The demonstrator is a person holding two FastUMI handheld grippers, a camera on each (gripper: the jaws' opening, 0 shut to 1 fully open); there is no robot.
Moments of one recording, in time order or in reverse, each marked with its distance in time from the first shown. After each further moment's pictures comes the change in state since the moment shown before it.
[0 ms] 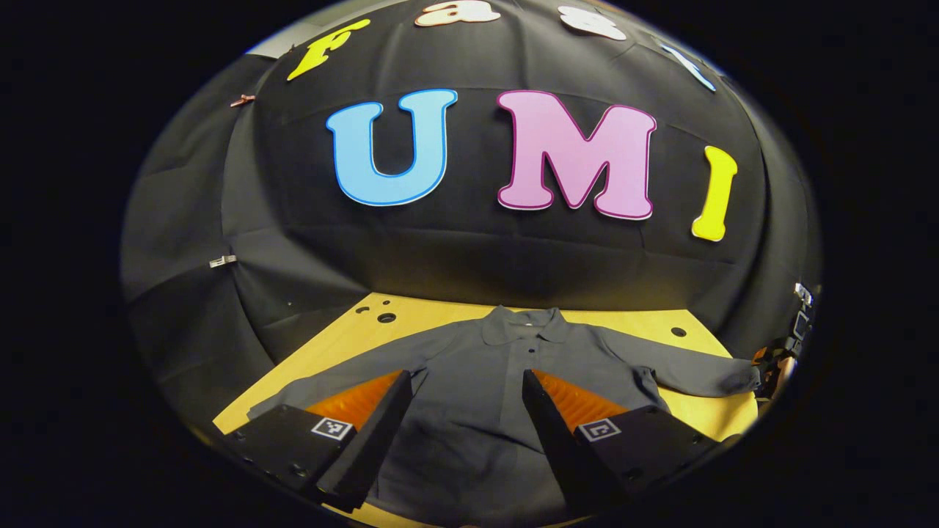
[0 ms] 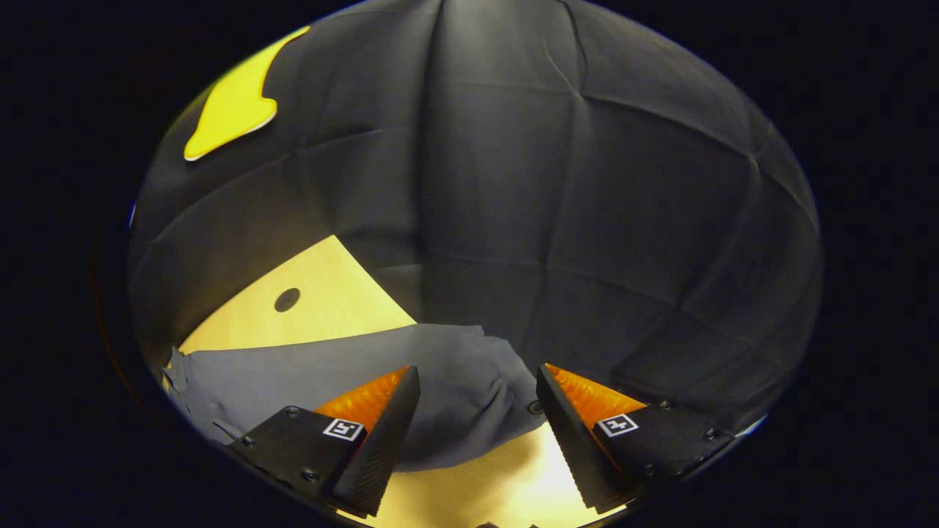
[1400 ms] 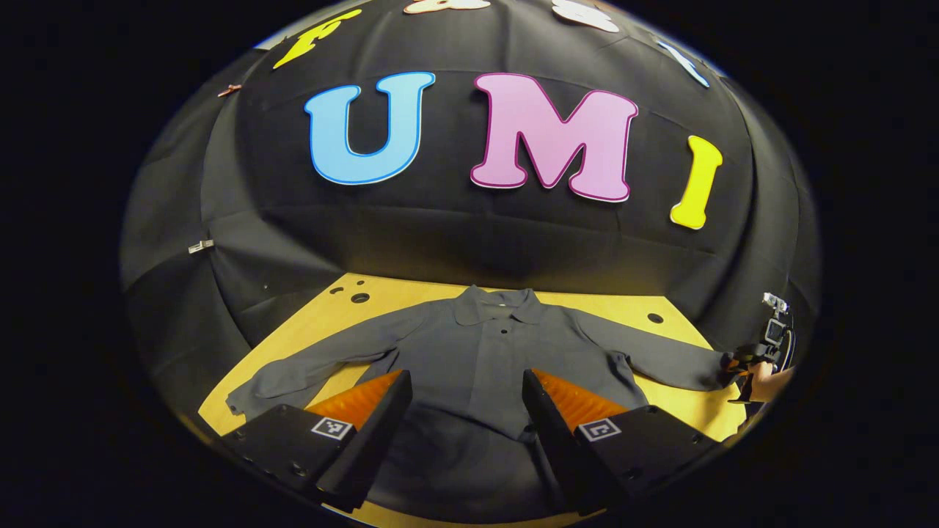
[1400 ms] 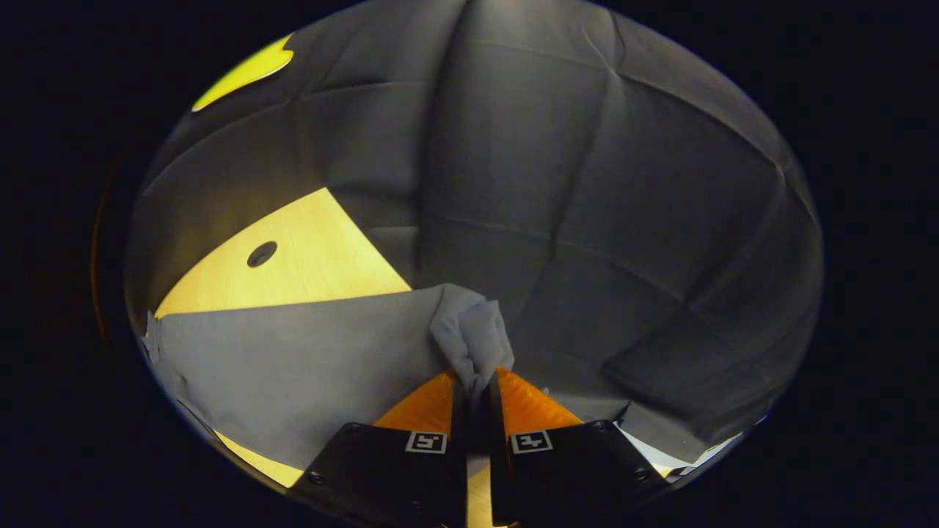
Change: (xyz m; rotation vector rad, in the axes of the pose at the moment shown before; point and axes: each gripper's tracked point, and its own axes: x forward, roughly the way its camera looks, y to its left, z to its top) left arm -0.003 -0.034 -0.018 -0.011 0.060 -0.081; right arm 0.025 0.000 -0.026 -0.128 0.101 0.002
